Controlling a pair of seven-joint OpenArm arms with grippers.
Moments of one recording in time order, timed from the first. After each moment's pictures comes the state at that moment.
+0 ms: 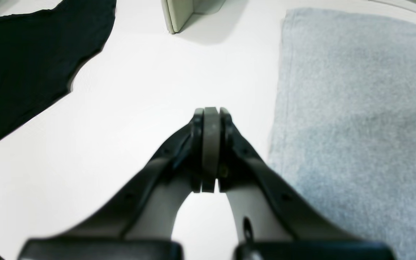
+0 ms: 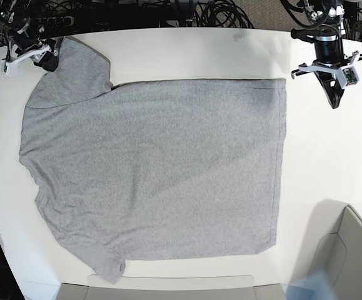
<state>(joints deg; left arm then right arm) 40.7 -9.6 -21.8 117.0 -15.8 4.7 9.2 -33.2 14.5 35.0 94.3 49.1 18.5 -44.3</state>
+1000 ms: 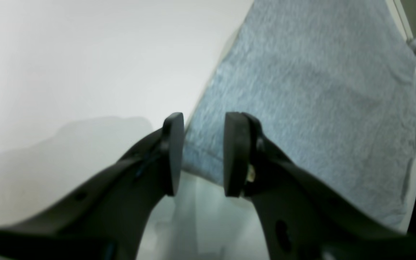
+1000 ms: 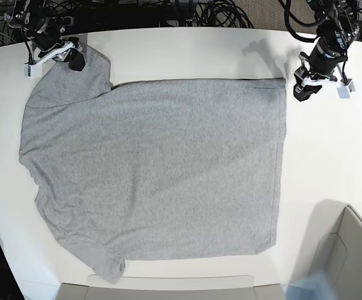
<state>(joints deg) 27.9 -9.7 -31.4 105.3 -53.5 4.6 50.6 -34.9 14.2 26.0 98.3 49.9 19.3 -44.3</state>
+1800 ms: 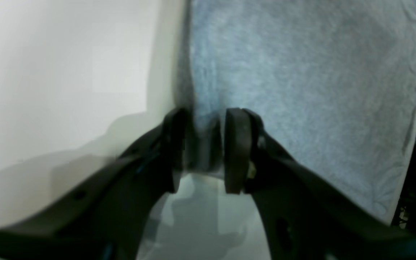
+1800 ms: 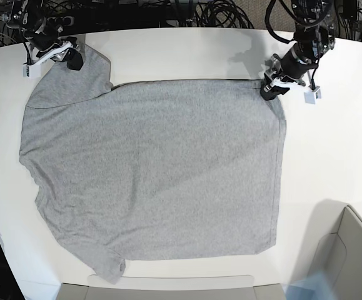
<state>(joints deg) 26.8 -11.4 -14.9 94.2 -55.6 2.9 43.1 -35.0 15.2 25.9 98.3 49.9 19.3 -44.6</state>
